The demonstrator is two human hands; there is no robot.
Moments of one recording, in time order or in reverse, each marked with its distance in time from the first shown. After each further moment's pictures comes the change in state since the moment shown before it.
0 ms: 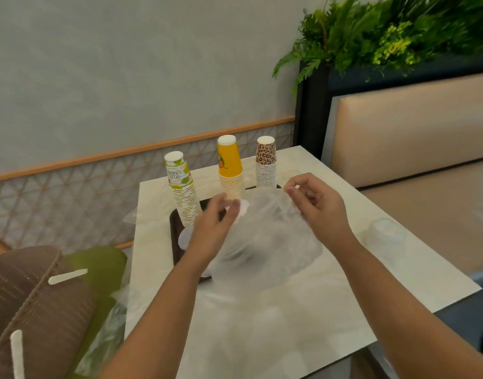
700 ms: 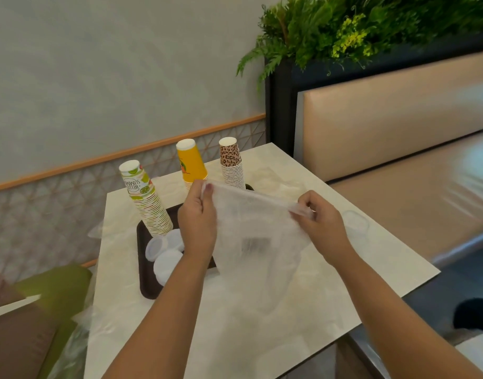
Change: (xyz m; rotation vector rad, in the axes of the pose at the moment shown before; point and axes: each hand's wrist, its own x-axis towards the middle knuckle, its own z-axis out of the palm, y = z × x) left_hand 0.029 0.026 0.078 0.027 0.438 0.365; right_hand -0.023 0.051 -0.074 -0.015 0.093 0.288
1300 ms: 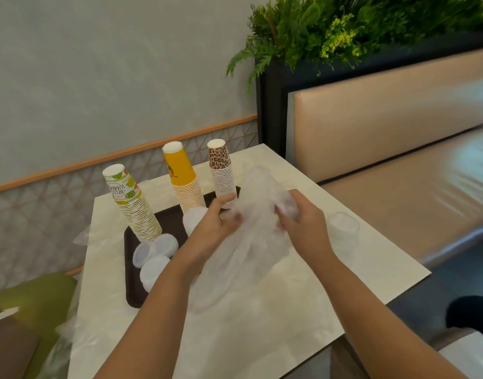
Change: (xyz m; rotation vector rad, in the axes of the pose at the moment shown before) left_hand -0.003 0.024 0.008 -0.310 -0.754 -0.494; right_hand 0.005 -0.005 0.009 -0.096 0.101 -0.086
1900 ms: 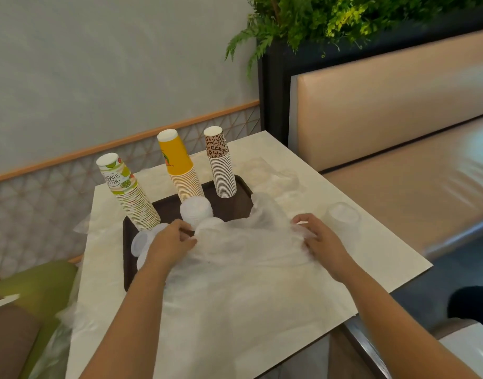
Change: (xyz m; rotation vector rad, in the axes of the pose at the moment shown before) left_hand 0.008 -0.061 -0.050 0.794 0.357 -0.329; right_hand -0.017 0.088 -0.038 0.093 -0.308 0.384
